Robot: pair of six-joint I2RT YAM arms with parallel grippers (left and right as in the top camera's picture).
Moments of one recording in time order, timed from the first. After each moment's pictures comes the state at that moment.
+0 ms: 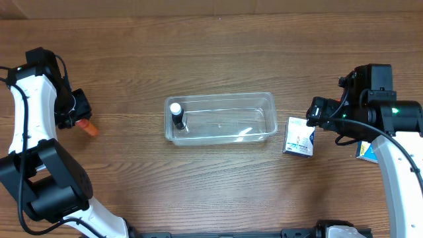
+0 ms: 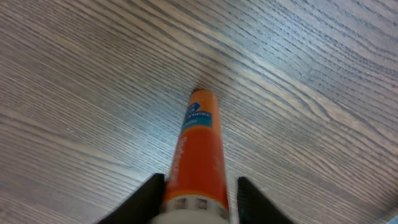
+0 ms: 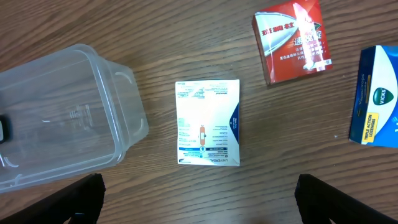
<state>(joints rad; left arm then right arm) 0.38 1.90 1.58 -1.20 -0.06 -0.14 -0.05 1.30 1.28 -1.19 -0.10 0.23</state>
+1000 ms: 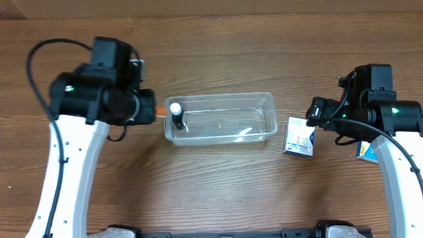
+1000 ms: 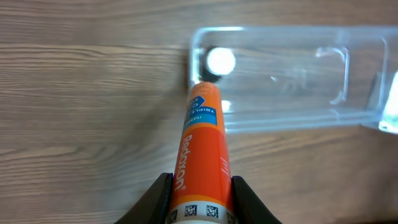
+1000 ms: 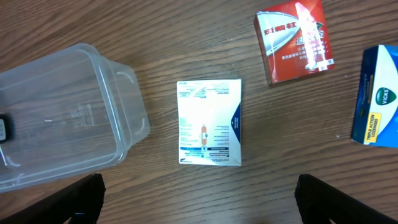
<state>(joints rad) -0.18 1.46 1.68 -1.45 0.09 -0.25 -0.05 1.30 1.28 -1.19 -0.11 0.23</state>
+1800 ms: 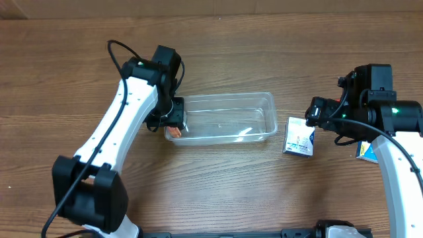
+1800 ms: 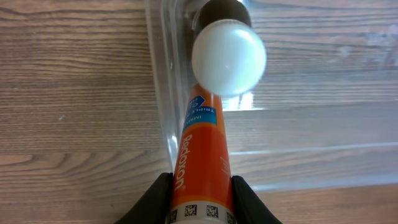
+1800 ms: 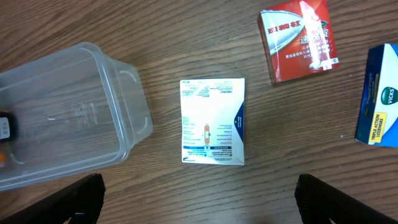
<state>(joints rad) -0.30 1.79 1.53 -1.32 0.03 -0.30 -0.05 1.30 1.28 -1.19 -0.12 0.23</state>
